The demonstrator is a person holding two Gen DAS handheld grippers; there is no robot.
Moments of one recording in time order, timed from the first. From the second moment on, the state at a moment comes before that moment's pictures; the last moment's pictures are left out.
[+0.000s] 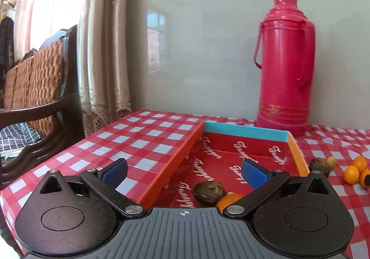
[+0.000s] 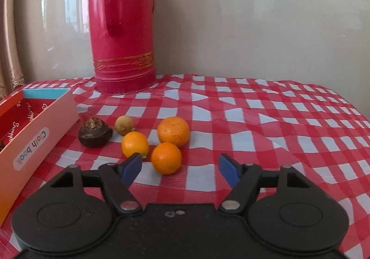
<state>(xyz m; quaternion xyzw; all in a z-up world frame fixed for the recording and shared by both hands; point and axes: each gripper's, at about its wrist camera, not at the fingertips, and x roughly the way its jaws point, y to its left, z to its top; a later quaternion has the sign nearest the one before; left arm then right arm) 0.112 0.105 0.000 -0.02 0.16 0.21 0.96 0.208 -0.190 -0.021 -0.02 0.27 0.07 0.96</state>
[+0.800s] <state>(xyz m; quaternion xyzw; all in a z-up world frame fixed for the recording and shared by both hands) 0.103 0.129 -0.001 -0.03 0.16 0.22 0.96 0.220 -0.177 -0.022 -0.01 0.30 0.08 0.95</state>
